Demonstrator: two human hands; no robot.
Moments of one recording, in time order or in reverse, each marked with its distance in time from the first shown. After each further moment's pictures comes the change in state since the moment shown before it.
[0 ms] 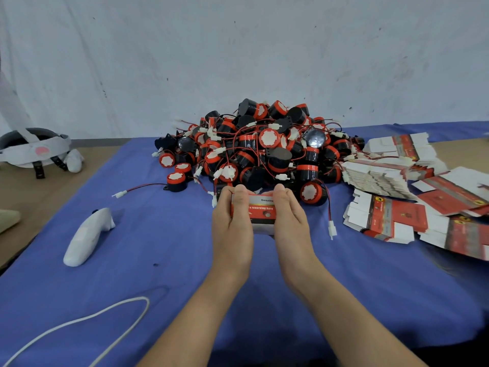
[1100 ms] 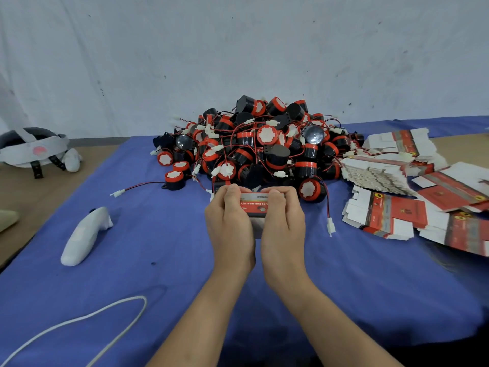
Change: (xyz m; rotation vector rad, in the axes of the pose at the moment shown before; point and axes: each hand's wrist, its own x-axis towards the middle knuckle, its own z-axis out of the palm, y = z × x) left_hand 0.002 0.008 0.012 -0.123 0.166 -0.088; right_hand -0.010 0.005 0.012 -0.097 0.148 -0.223
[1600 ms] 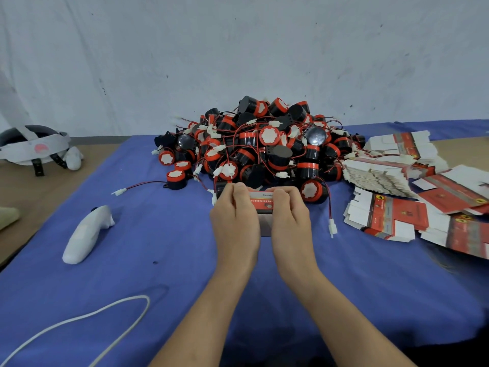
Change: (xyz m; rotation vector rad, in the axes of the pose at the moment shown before) left_hand 0.006 -0.006 0.001 0.223 -0.005 0.055; right_hand 0.010 -0.001 -0.010 -0.074 -0.056 0.076
